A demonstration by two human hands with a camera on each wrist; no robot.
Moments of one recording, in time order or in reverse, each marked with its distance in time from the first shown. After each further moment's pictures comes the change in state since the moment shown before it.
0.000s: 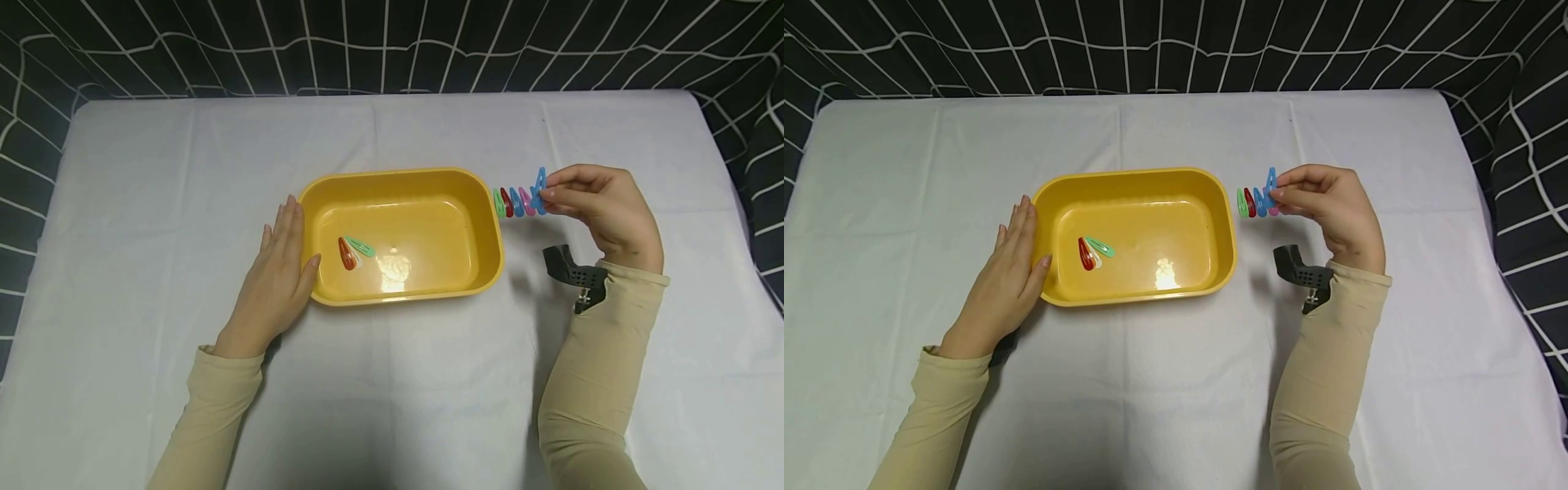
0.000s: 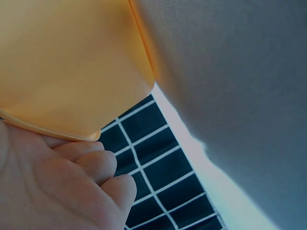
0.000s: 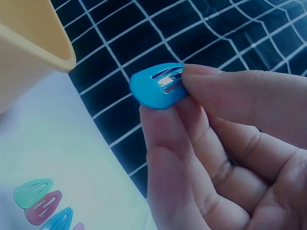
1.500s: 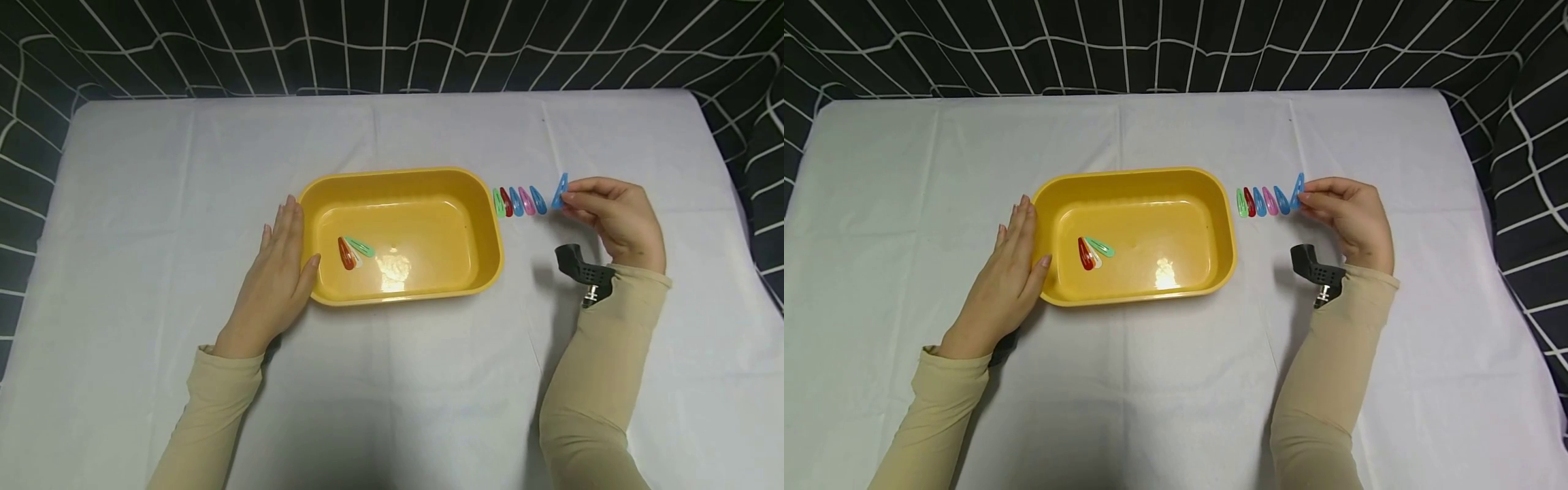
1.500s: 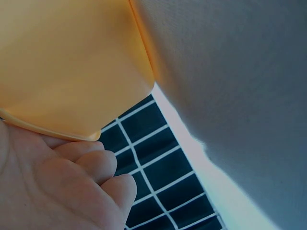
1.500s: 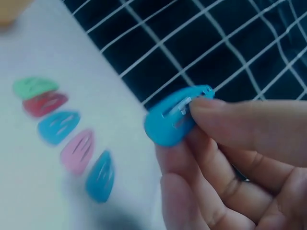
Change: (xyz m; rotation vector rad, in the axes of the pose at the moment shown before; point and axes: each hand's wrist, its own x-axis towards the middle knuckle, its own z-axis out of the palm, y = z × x) left_hand 0.000 0.000 0.000 -0.001 0.005 0.003; right_hand 0.009 0.031 -0.035 0.201 0.111 0.061
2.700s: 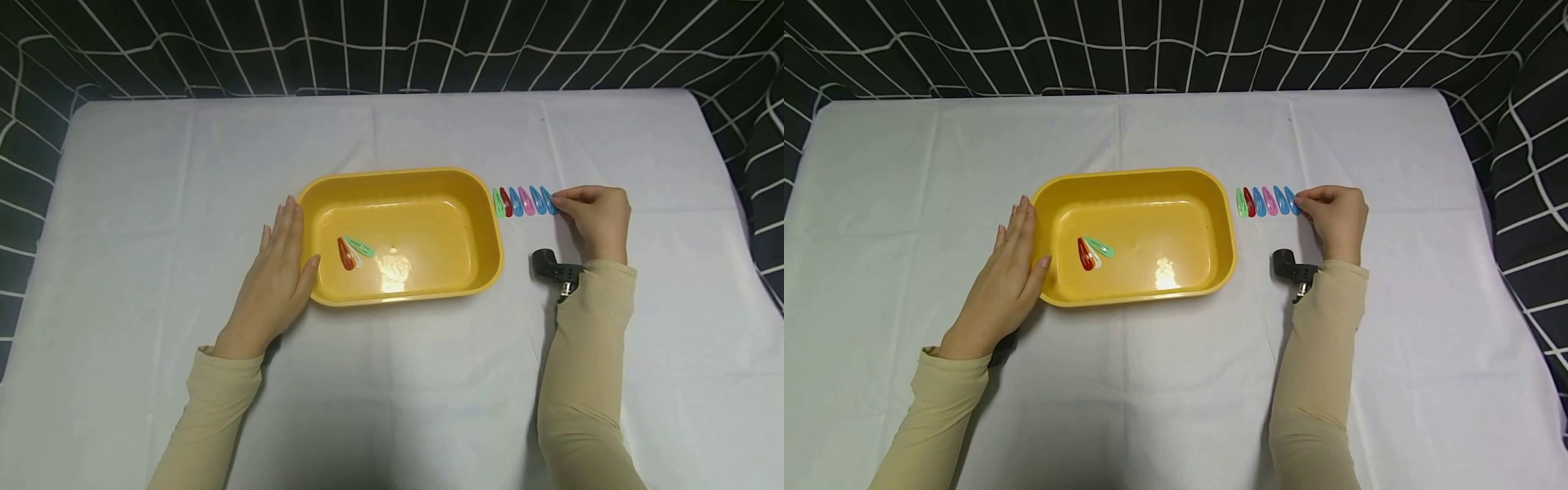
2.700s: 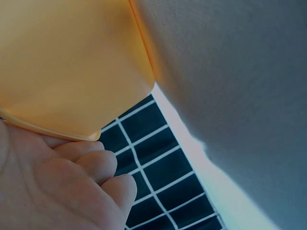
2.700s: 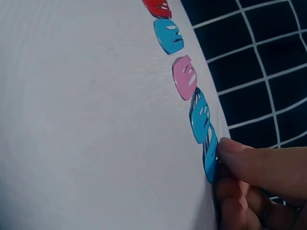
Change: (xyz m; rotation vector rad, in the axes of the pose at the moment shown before) left_hand 0.000 -0.001 0.001 -0.003 0.002 -0.004; right_hand 0.018 0.027 0.001 -0.862 0.375 -0.045
